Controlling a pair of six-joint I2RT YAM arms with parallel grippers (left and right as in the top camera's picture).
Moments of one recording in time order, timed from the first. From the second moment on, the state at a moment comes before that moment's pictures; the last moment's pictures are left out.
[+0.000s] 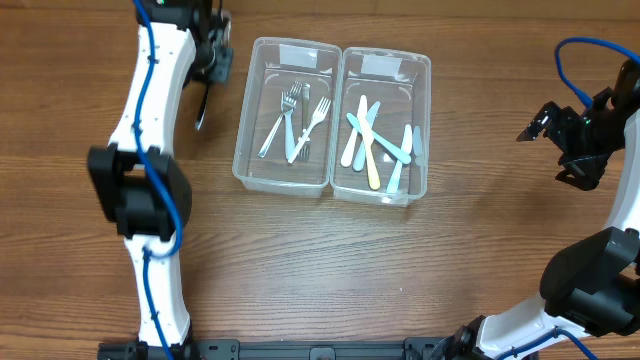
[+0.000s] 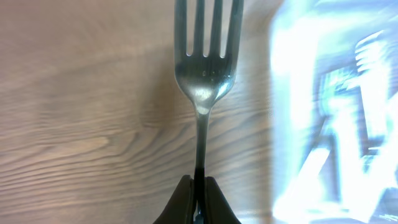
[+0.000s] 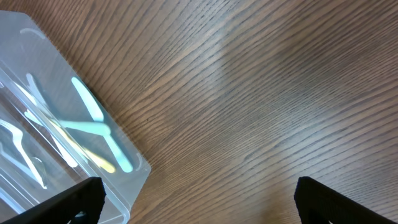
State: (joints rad) left arm -0.10 2.29 2.33 -1.29 -0.04 0.07; right arm -0.45 1.83 1.78 -1.48 -0.22 0.24
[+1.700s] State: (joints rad) left arm 0.05 2.28 2.71 -1.69 0.11 -0.17; right arm -0.15 2.14 1.78 -0.85 -0.43 0.35
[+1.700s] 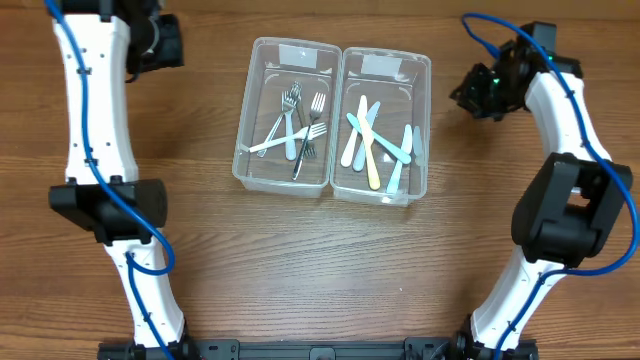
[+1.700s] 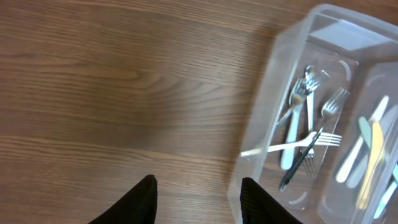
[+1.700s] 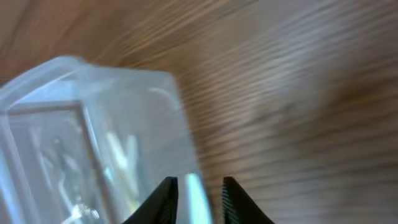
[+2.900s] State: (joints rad) left arm 0.07 1.76 3.14 -1.68 -0.02 -0.12; right arm -0.20 1.81 2.96 -1.61 -0.25 0.05
